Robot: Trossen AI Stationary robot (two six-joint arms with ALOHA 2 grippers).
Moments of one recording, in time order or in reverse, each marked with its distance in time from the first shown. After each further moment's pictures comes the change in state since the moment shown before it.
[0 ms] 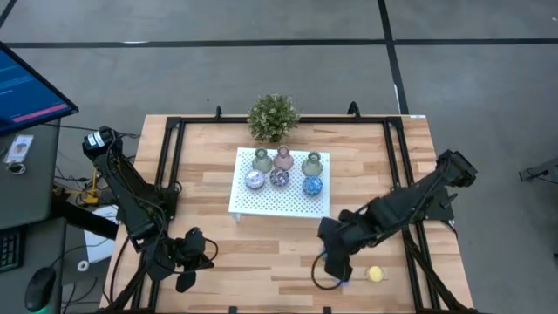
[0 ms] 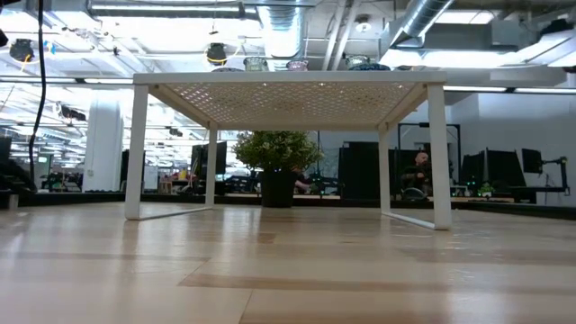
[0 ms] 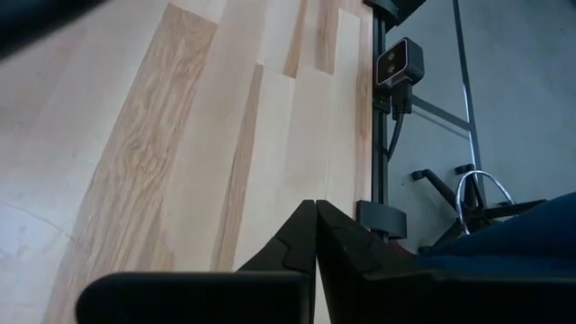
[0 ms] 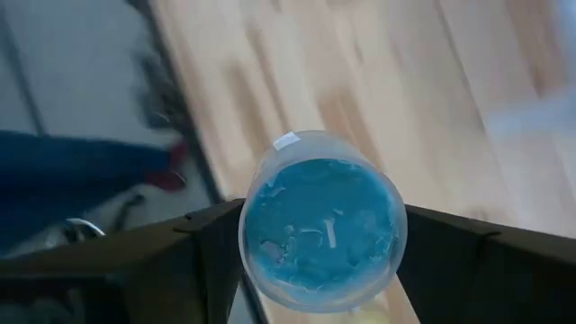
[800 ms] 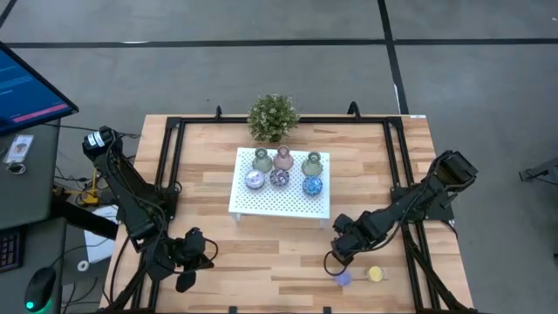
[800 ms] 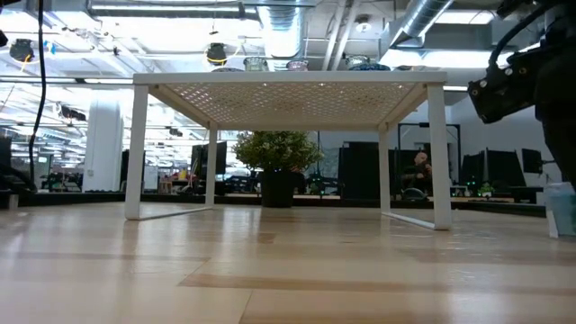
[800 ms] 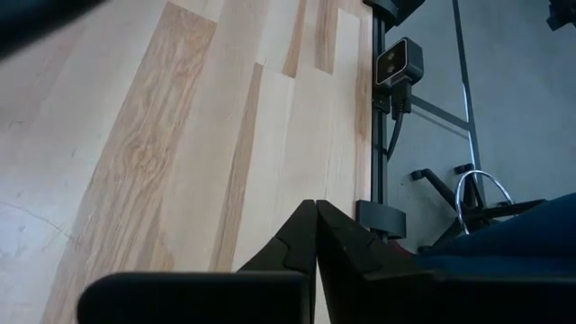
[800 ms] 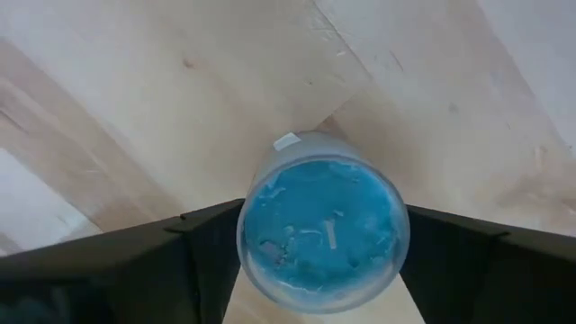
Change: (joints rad) left arm 0.000 0.000 0.000 0.000 0.001 0.000; right arm 0.029 0.001 -0.660 0.281 0.032 0.344
